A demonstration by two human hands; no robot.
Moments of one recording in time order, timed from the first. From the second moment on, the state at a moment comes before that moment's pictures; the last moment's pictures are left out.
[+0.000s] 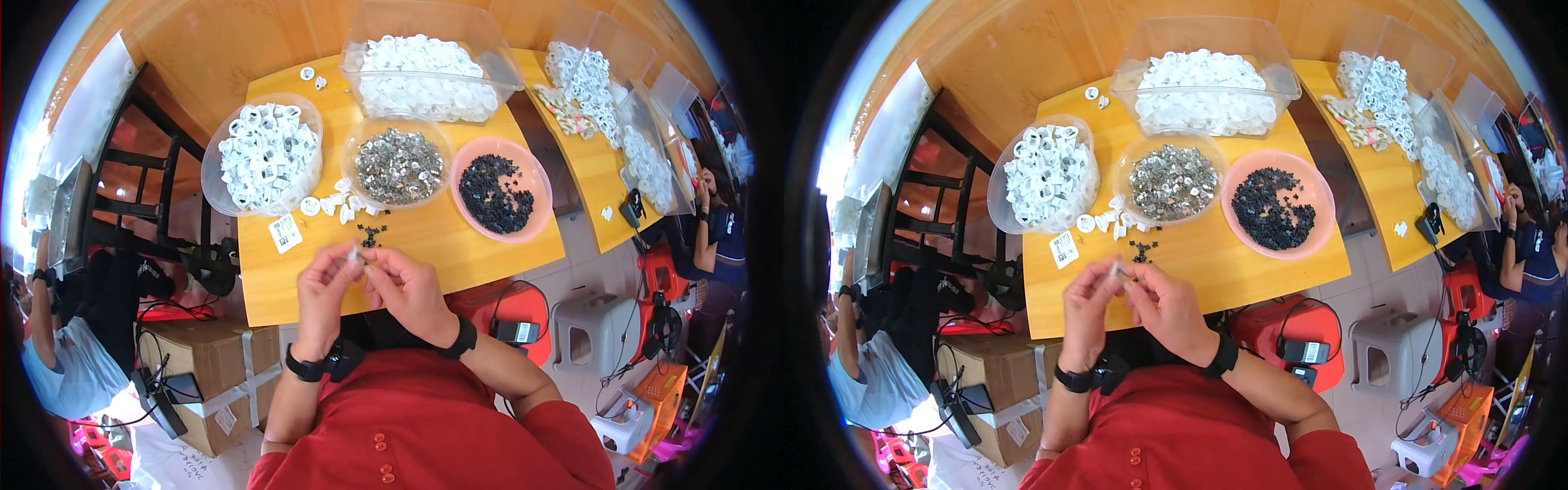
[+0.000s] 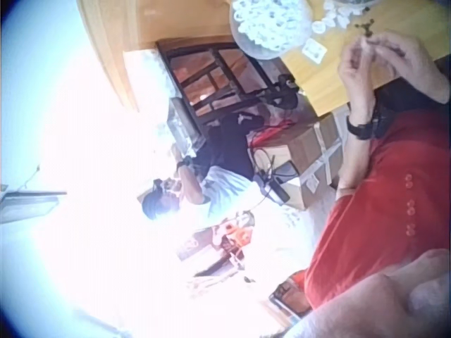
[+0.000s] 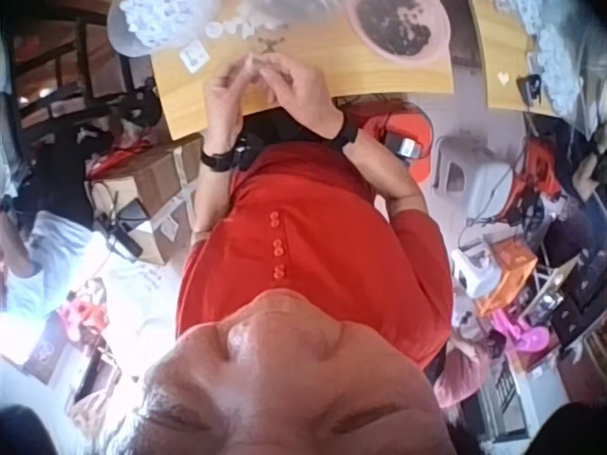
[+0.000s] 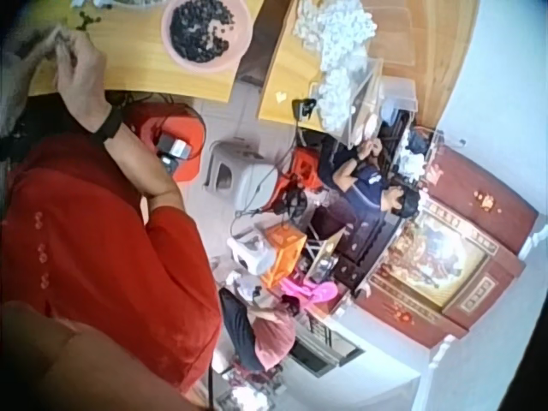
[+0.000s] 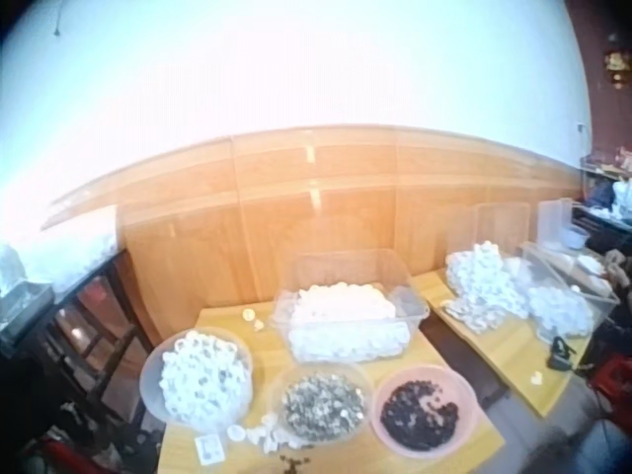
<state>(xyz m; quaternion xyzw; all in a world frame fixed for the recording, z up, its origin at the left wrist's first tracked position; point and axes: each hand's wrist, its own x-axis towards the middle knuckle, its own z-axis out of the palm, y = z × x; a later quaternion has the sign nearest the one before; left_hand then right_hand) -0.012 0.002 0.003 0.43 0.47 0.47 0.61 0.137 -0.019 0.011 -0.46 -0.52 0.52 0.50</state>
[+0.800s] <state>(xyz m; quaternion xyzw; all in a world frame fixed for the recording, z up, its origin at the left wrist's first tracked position) -0.015 0.038 -0.023 0.56 0.56 0.42 0.44 0.150 0.073 -0.011 -0.44 -0.89 -0.10 0.09</state>
